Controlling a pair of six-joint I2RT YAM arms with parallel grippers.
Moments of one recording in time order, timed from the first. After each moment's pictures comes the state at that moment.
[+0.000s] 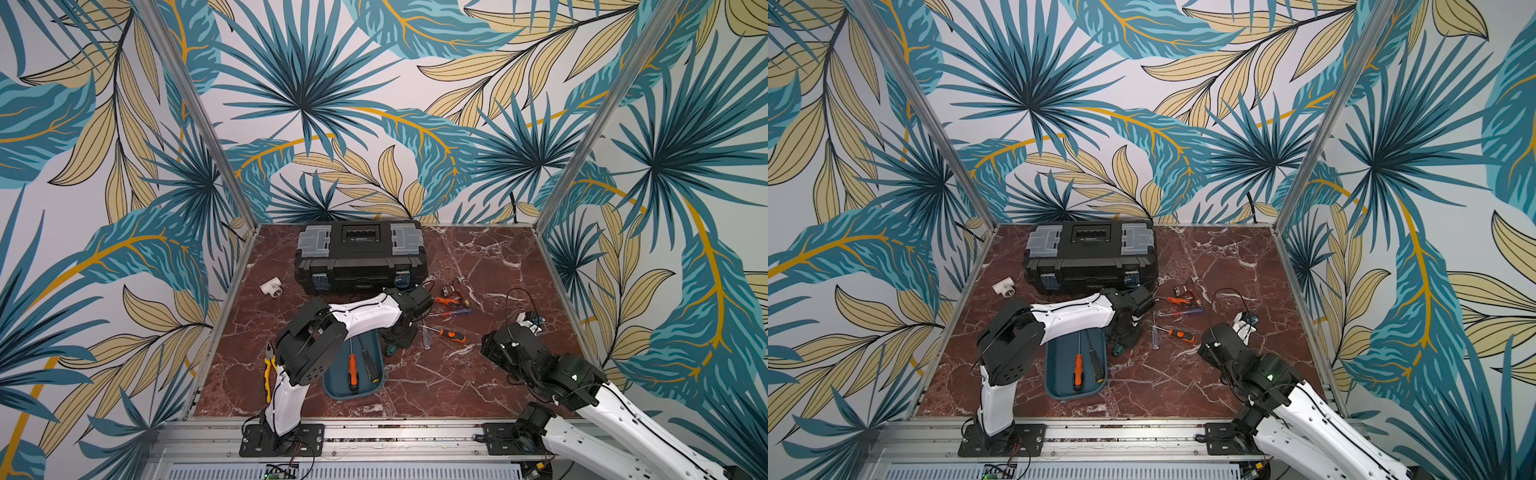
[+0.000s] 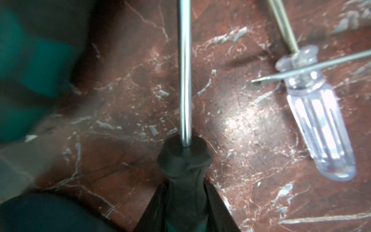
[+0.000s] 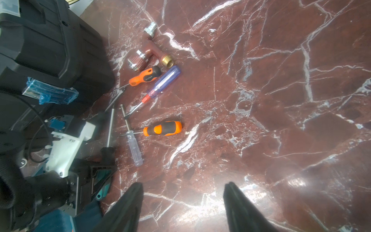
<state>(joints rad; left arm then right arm) -0.88 1.99 1.41 -0.86 -0.08 -0.37 0.71 0.68 0.72 -1.00 0.43 1.17</state>
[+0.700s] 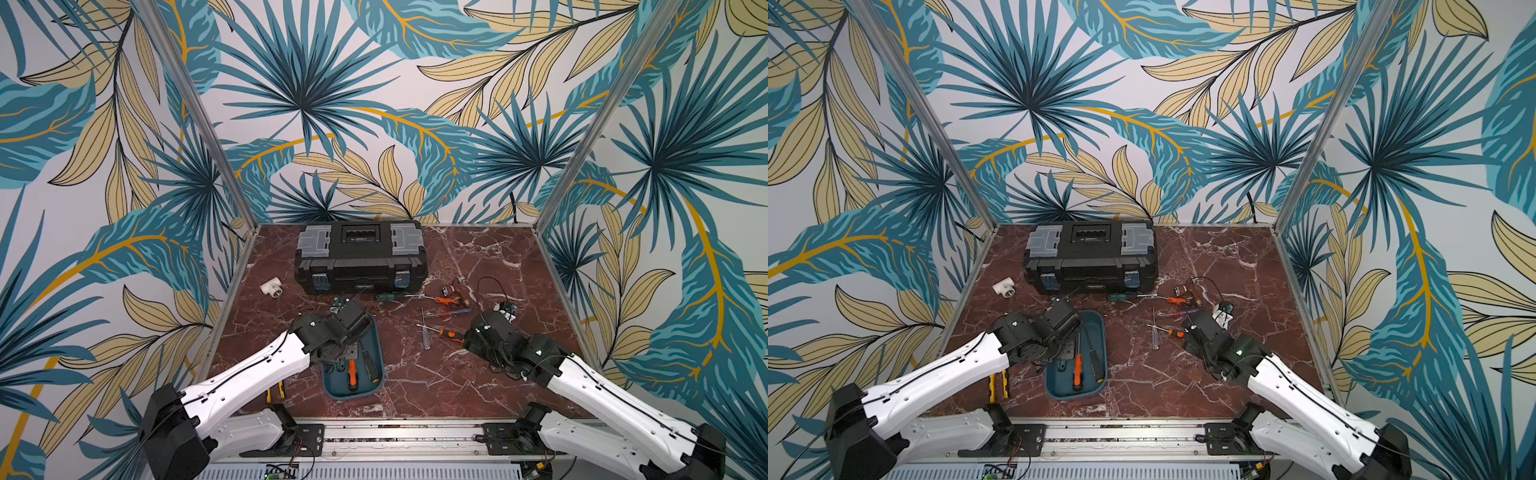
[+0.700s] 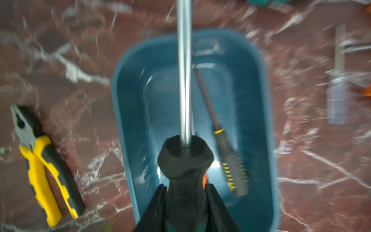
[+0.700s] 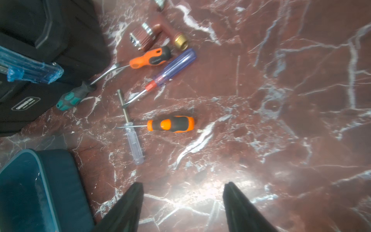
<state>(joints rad) -0.80 1.16 0.87 -1.02 -0.22 -0.86 0.71 0.94 0.75 -0.85 0.35 1.08</state>
